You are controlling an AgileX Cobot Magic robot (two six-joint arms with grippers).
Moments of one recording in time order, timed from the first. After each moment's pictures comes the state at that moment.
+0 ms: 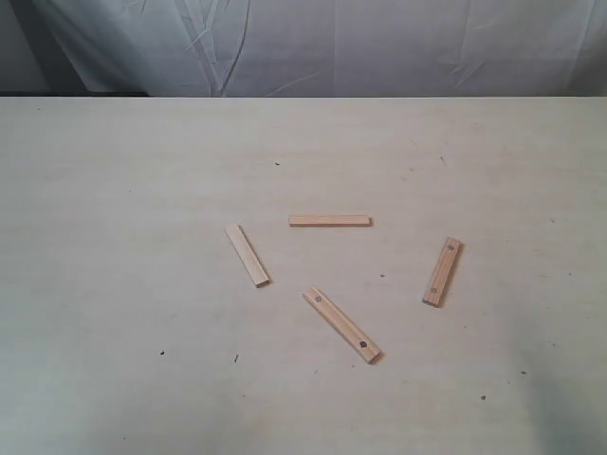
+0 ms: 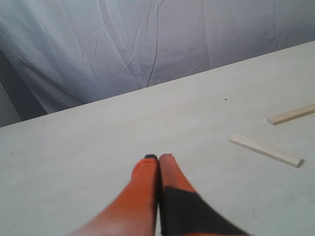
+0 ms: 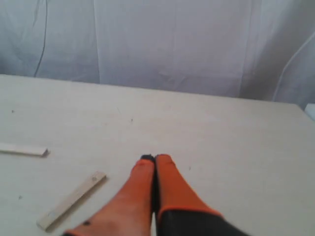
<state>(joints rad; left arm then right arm) -0.05 0.01 0.00 -0.21 0.24 0.38 0.07 0.01 0.00 0.01 0.22 -0.07</state>
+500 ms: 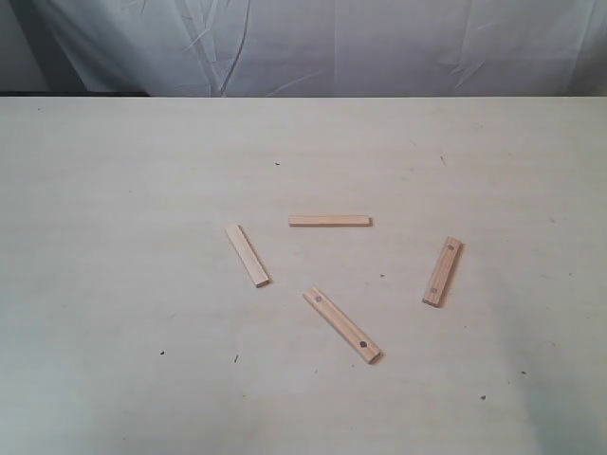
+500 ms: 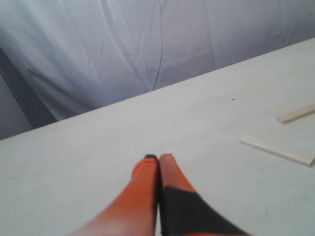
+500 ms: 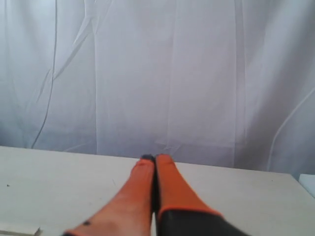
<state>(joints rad) -0.05 0.01 0.00 -0.16 0.22 0.38 0.07 0.01 0.00 0.01 -0.02 -0.07</state>
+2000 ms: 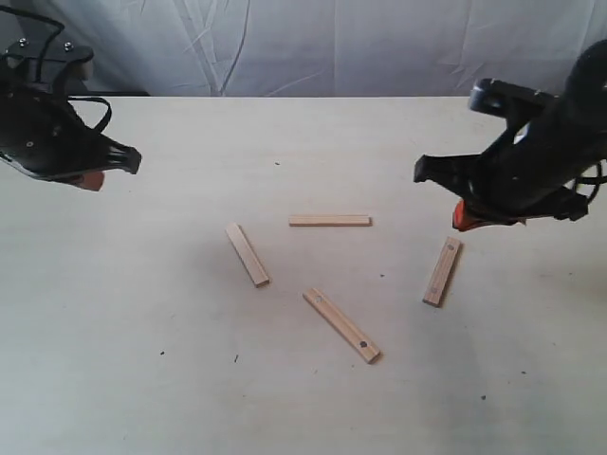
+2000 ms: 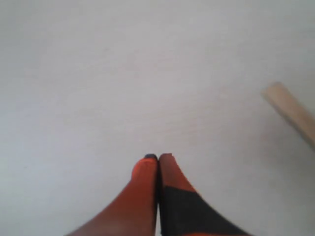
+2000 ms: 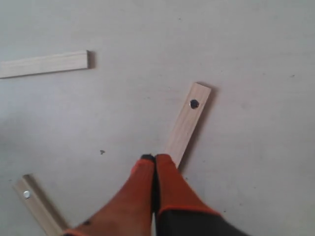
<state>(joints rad) -0.05 1.62 -1.08 -0.02 0.67 0.00 0.28 1.64 -0.95 0.22 0.60 0.24</state>
